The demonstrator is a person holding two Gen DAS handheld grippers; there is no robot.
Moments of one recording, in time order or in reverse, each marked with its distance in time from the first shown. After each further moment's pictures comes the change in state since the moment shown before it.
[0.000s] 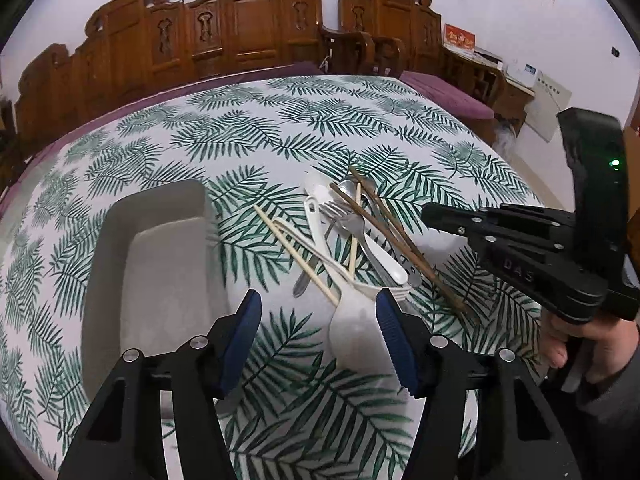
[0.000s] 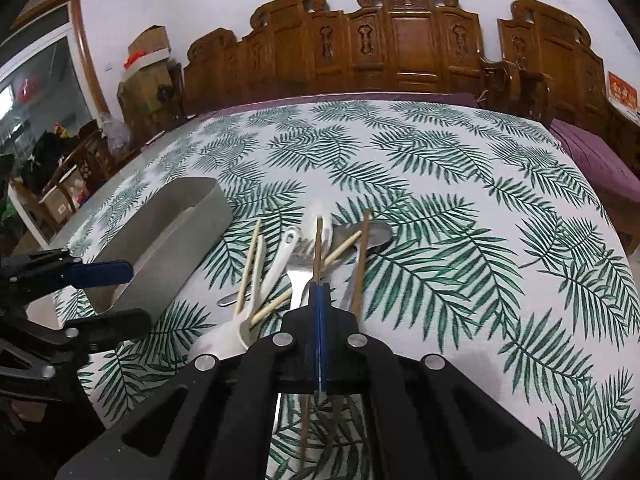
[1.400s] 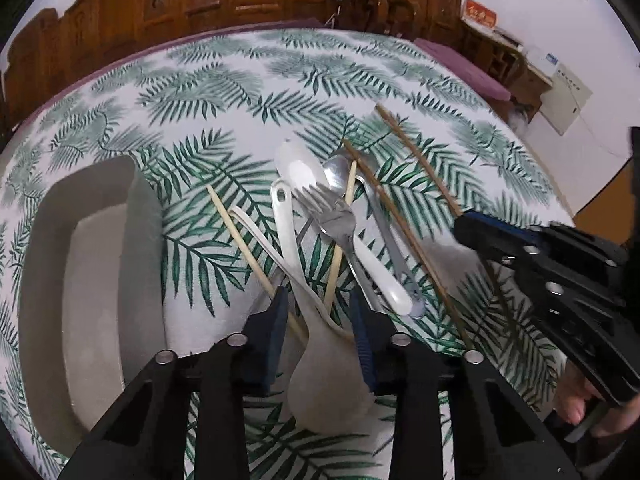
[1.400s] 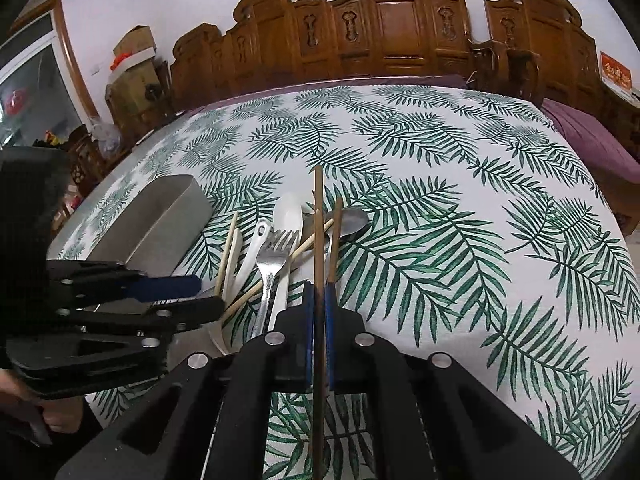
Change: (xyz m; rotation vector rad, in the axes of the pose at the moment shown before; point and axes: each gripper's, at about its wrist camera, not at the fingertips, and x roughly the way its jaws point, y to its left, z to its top) left arm 0.074 -0.013 0.027 -0.077 0.168 -0.023; right arm 0.004 -0.020 0.004 0.051 0.042 0.002
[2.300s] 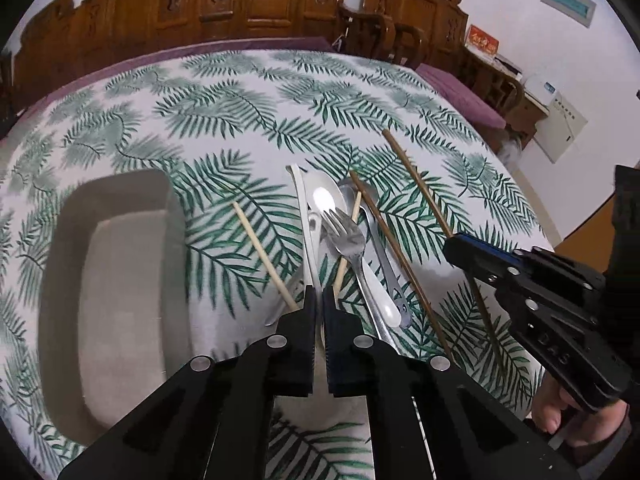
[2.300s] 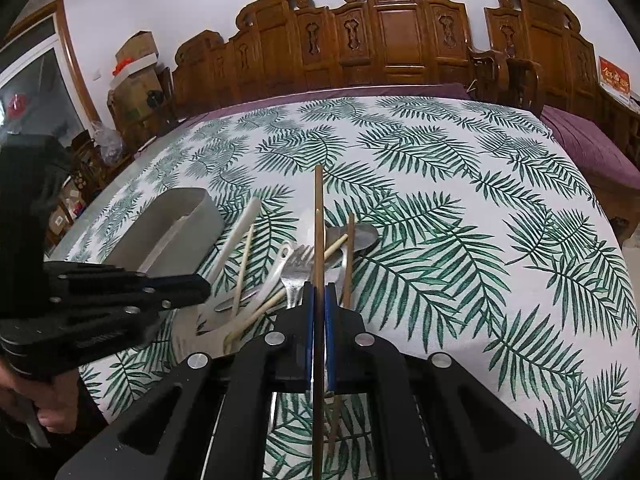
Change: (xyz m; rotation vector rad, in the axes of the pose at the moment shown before) left arm -0.039 0.020 0.003 -0.054 -0.078 -0.050; right arm -0.012 0.015 0.007 0.001 -0.032 0.007
